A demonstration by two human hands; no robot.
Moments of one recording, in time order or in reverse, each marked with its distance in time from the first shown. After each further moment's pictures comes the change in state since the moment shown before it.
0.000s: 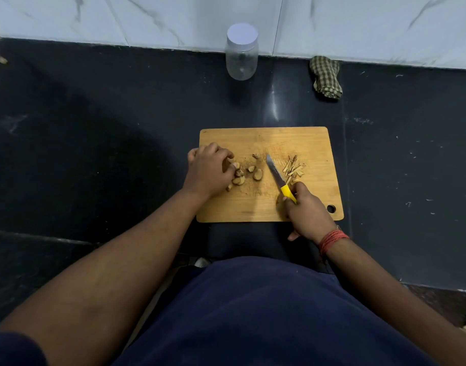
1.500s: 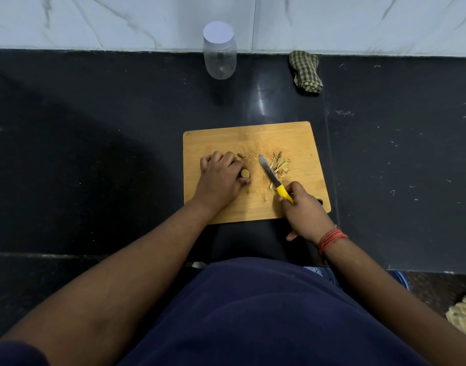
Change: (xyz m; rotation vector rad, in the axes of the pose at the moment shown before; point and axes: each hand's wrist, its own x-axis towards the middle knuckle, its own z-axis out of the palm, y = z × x) left_hand -0.008 0.042 0.027 0.118 -0.031 0.224; right_hand -0.007 0.014 -0.010 0.065 0.010 0.036
